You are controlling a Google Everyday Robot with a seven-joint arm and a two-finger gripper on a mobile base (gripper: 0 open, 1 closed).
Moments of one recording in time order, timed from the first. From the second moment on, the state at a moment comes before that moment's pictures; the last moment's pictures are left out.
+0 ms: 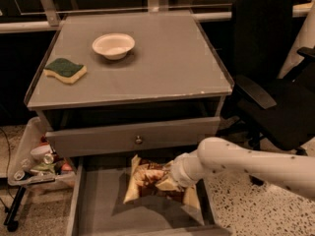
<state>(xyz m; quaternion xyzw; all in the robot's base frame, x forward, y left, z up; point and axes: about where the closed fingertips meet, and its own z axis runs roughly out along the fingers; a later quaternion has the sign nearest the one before) 0.483 -0.031 0.532 -0.54 0.78 0.22 0.25</state>
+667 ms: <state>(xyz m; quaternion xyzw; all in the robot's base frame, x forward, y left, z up) 0.461 -0.073 0.588 -0.53 0.80 0.18 0.23</state>
